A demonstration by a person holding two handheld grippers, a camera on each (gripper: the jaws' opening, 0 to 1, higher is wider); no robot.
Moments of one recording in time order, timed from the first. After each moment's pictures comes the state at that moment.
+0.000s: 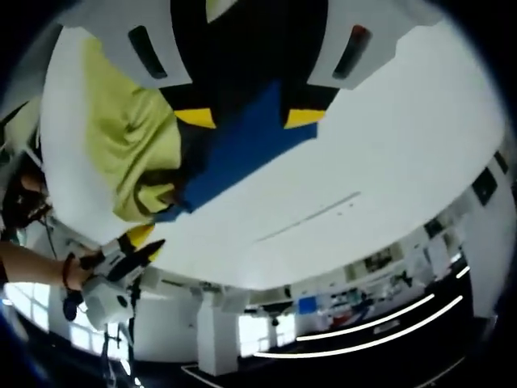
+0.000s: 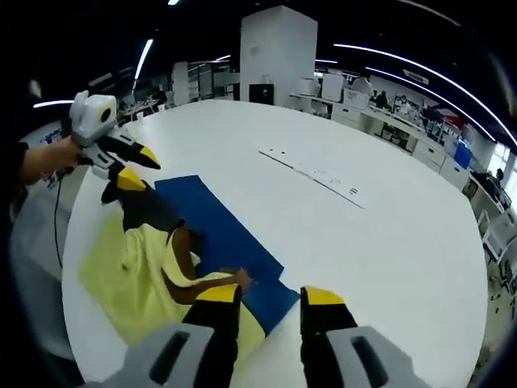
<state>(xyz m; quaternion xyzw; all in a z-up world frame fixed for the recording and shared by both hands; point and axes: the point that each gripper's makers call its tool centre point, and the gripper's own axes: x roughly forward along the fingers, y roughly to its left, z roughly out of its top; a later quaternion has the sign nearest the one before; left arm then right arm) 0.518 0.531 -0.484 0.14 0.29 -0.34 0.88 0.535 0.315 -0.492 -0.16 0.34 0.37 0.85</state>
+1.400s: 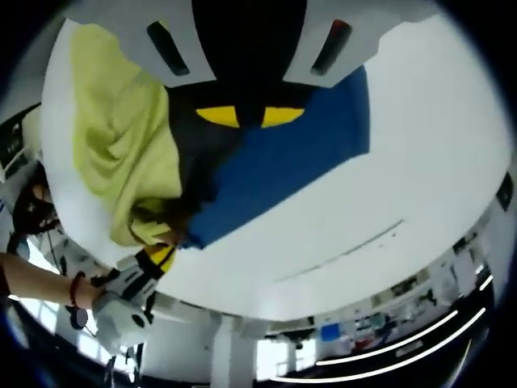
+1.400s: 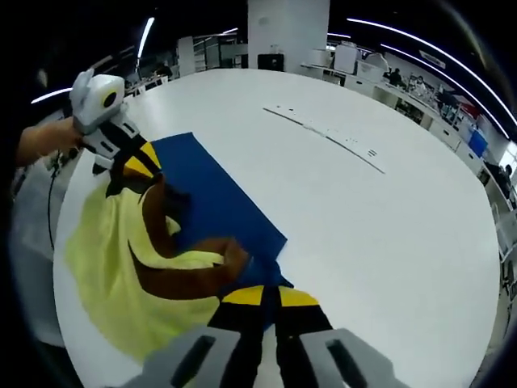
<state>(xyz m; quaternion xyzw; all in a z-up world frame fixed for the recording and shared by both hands) 0.518 0.510 -0.536 0.13 0.36 -0.38 0.84 0.539 0.306 -0.540 -0.18 0.41 0.36 0.82</state>
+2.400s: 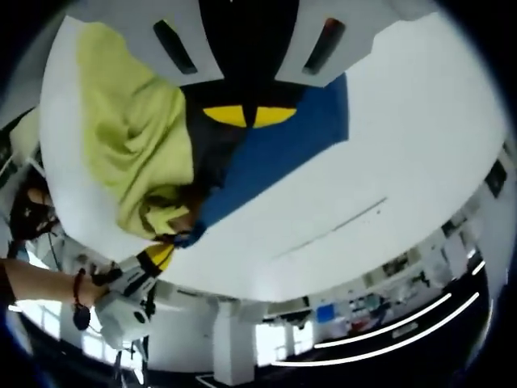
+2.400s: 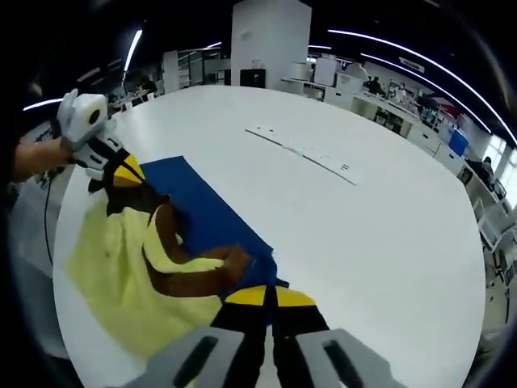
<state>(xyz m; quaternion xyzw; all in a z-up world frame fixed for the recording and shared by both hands) 0.506 0.522 -0.492 0.15 0.29 -0.37 0.87 0.533 0.287 -0.501 -0.16 0.37 0.32 0.86</state>
